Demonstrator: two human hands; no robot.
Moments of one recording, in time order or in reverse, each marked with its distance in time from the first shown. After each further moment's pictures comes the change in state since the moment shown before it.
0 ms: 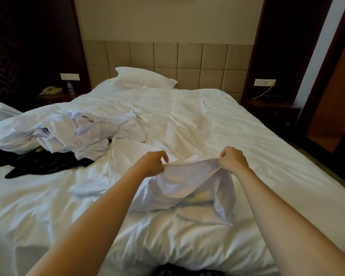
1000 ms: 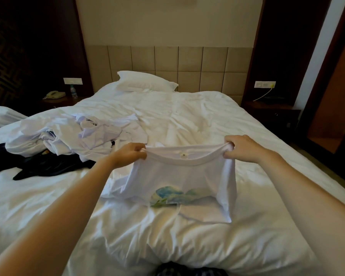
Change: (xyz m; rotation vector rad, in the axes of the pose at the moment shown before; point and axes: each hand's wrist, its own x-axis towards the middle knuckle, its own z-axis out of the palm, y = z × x) left_hand -0.026 -0.041 -0.057 -0.279 0.019 0.084; right_hand 0.002 0.011 -0.059 -0.115 -0.127 -0.429
